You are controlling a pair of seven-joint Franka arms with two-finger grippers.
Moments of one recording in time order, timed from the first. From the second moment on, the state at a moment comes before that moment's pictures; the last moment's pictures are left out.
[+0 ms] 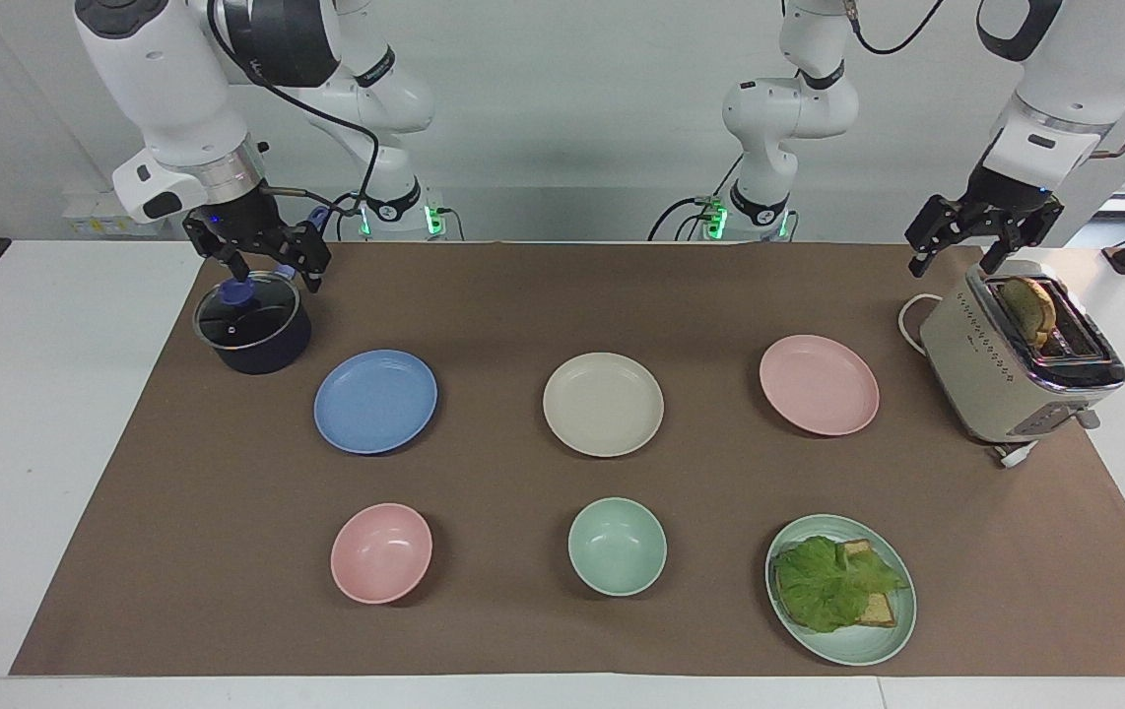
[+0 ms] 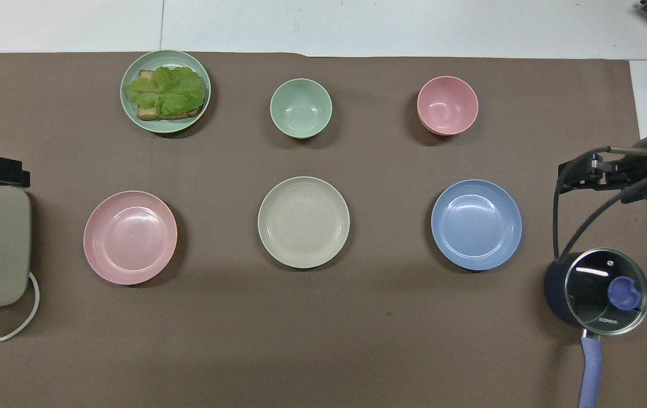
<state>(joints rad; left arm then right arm) -0.06 -0.07 0.04 -1.63 -0.02 1.65 -0.03 -0.07 0.02 0.10 -1.59 -0.02 1.57 0.21</state>
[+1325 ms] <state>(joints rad) 0.01 0.14 0.04 -2.12 -0.02 2.13 -0.02 -0.07 0.02 0.10 -1.59 -0.02 1.57 0.21</state>
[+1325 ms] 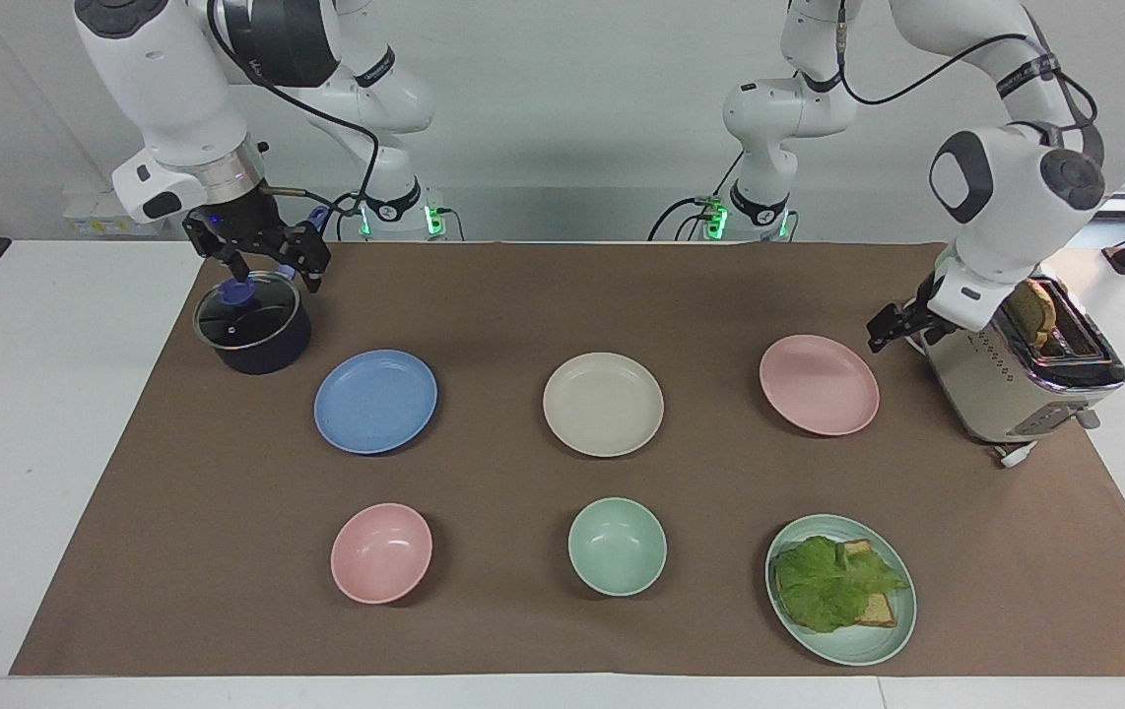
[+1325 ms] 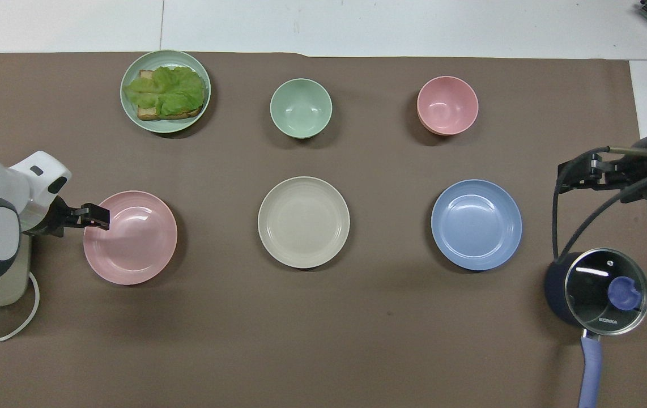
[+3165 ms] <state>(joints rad) 0.02 0.16 0.03 -1.89 -0.04 1.68 -0.02 -0.07 0.02 0.10 -1.59 -0.02 1.59 0.21</state>
